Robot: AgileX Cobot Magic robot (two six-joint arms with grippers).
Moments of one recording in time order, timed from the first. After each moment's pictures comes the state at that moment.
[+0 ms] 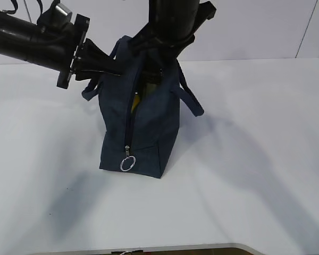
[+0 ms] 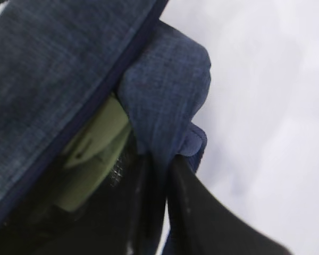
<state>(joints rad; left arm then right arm) -0.14 1.96 -1.43 -1.30 1.10 0.60 0.61 2.10 -2.14 -0.30 1.24 0.09</state>
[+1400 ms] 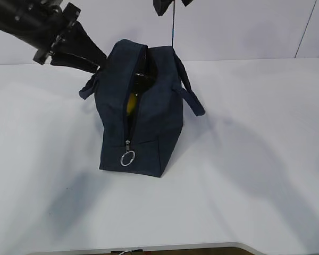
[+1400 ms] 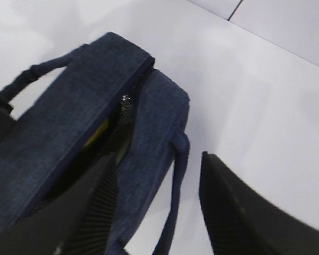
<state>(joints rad) -0.11 1.98 -1.67 -0.96 1.20 0.46 0.61 1.96 -2.20 -0.27 1.25 0.11</state>
